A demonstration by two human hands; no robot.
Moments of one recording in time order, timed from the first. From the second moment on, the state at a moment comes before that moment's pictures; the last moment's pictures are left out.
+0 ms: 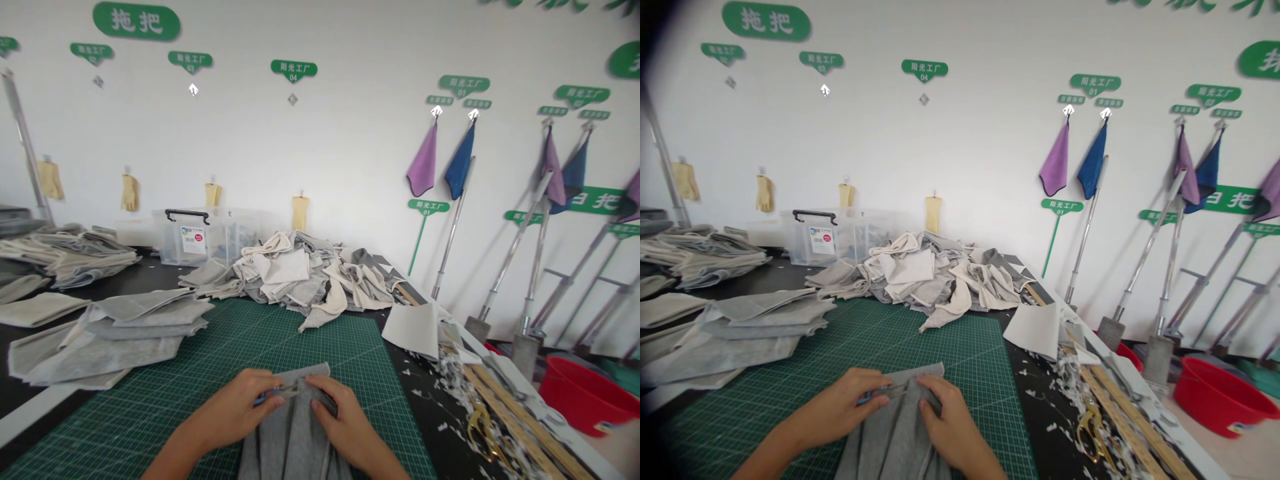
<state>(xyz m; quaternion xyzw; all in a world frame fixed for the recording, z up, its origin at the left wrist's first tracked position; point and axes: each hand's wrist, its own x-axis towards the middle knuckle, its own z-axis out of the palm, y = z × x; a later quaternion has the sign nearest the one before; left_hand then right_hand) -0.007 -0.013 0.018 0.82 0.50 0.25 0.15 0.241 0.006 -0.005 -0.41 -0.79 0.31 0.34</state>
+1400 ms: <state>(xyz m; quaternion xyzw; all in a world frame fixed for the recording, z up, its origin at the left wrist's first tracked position) 0.004 -0.033 0.030 0.86 0.43 0.23 0.15 0.241 0.009 -0.005 -0.38 -0.79 0.32 0.35</state>
